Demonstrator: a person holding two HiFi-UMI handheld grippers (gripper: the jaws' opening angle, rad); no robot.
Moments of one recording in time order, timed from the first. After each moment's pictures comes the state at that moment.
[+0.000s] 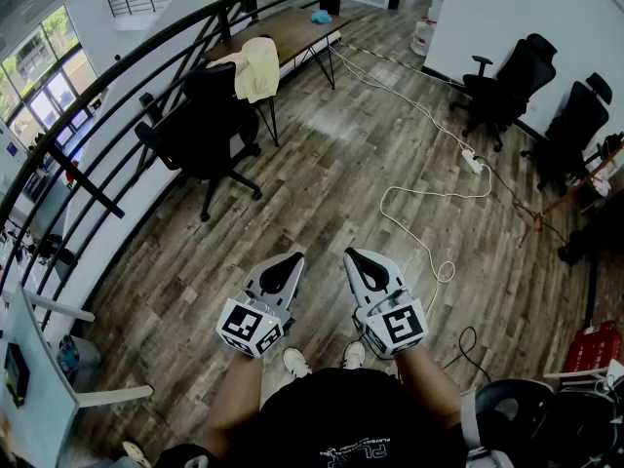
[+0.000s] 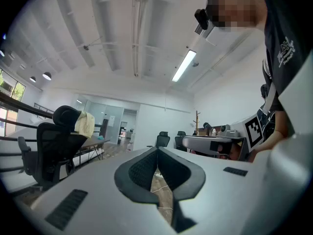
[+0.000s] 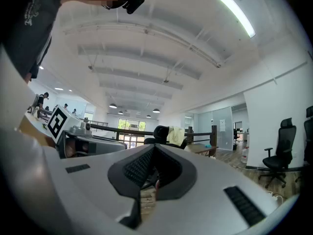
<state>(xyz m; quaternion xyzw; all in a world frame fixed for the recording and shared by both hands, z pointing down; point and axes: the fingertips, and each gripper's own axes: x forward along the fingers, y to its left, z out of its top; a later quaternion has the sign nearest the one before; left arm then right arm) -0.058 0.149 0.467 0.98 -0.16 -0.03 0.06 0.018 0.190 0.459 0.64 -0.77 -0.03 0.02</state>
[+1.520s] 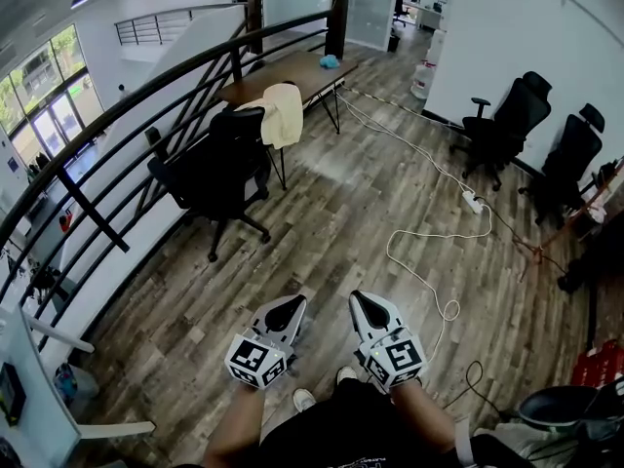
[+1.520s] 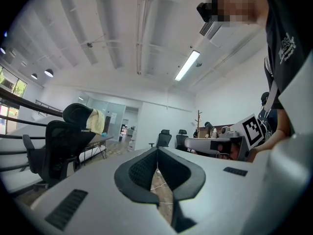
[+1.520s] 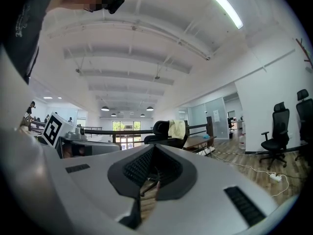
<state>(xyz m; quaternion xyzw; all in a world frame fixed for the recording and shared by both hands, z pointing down) -0.118 0.100 0.484 0.98 -0.16 -0.02 0.07 -0.026 0.147 0.480 0.67 -0.74 0.03 -0.01</state>
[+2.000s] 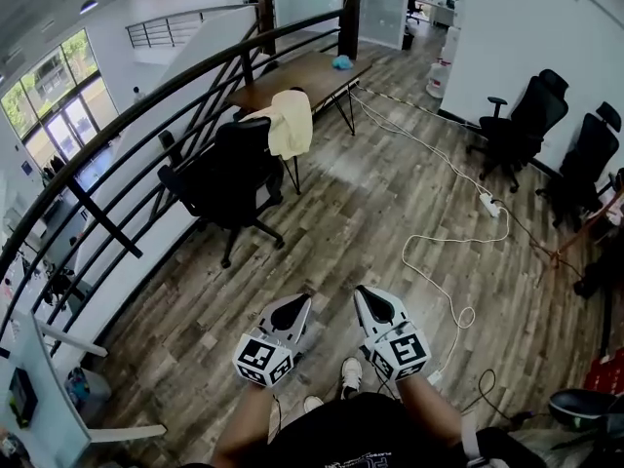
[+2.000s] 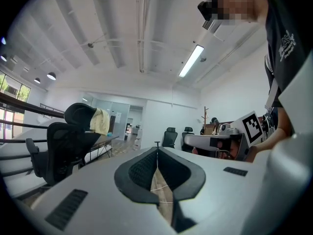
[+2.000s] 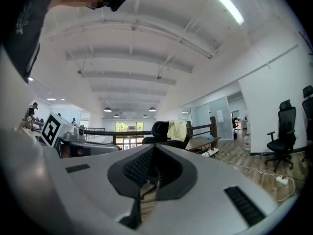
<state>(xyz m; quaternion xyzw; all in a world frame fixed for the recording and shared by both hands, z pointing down) -0.094 0.046 0.488 0.98 -0.19 -0.01 0.07 0.002 0.086 0.478 0.65 -0.76 0.02 -0.02</state>
